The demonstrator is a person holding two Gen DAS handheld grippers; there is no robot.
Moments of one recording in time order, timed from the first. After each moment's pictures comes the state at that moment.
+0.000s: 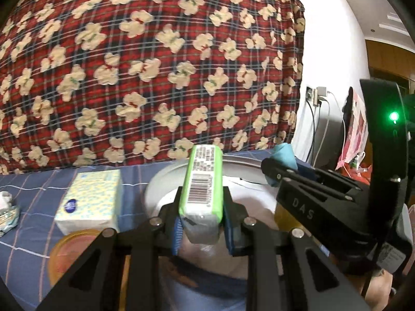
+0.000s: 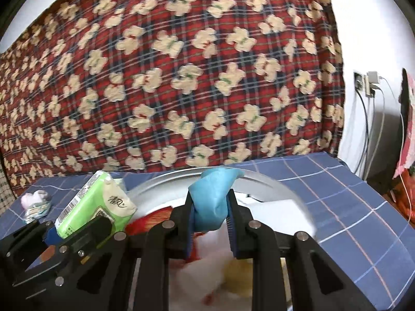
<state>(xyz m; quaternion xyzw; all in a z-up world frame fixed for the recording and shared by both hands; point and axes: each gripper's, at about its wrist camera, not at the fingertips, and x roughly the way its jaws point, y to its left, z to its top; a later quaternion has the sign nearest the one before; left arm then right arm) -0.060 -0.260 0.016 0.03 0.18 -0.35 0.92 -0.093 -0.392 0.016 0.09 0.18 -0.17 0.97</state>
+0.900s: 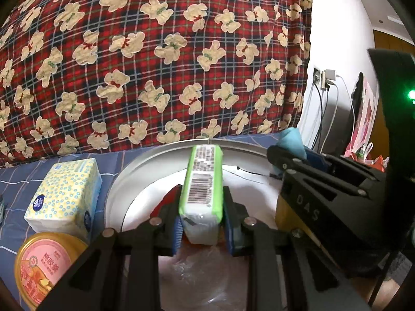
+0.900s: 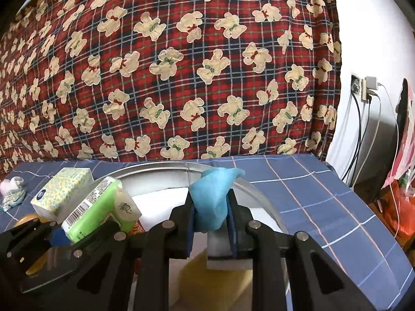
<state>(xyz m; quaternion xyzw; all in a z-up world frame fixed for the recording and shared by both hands) -0.040 -0.308 -0.004 0.05 0.23 -0.34 0.91 -0.073 -0.428 0.009 0.05 0.21 -0.20 0.96</state>
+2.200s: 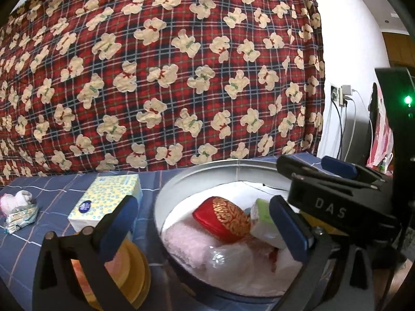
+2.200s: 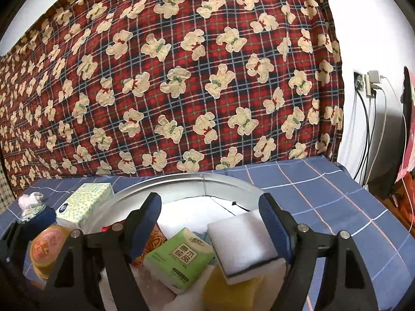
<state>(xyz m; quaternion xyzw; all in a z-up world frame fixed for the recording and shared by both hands) -0.067 -0.273 0.007 0.05 0.15 -0.26 0.95 -0.091 -0.426 0.016 0.09 0.17 -0.16 0.97</state>
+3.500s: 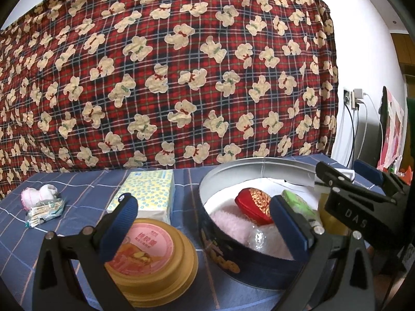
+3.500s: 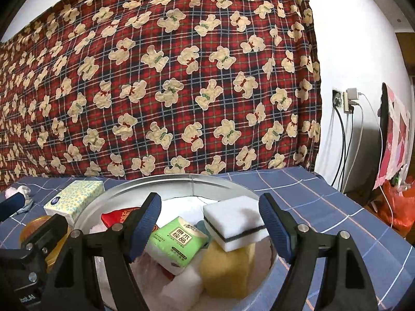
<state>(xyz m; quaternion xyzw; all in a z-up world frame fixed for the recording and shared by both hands) -0.075 -0.228 0.007 0.04 0.14 -0.22 0.96 -0.122 -0.395 0.007 0.05 0.13 -0.22 0.97</state>
